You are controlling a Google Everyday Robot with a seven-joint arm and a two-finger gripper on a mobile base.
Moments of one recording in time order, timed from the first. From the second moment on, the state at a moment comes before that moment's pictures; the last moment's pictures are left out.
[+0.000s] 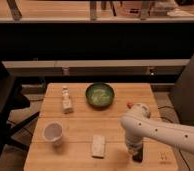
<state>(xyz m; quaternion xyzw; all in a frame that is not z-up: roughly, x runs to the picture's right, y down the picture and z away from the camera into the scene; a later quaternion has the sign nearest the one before) 0.188 0.303 0.712 -0.41 0.09 0.09 0.90</state>
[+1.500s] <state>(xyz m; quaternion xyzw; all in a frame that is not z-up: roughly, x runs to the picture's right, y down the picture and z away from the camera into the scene) 0.293 0.316 0.732 -0.40 0.15 0.14 0.89</state>
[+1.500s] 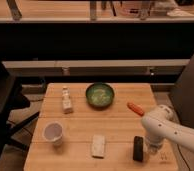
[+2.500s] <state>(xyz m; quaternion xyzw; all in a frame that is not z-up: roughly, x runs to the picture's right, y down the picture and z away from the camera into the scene) 0.258 0.297 0.760 -0.40 0.17 0.10 0.89</state>
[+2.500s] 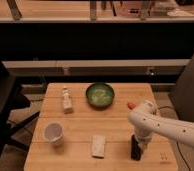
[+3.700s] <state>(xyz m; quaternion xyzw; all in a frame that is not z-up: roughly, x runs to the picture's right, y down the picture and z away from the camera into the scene) 0.202 0.270 0.788 -0.38 0.18 0.05 0.91</state>
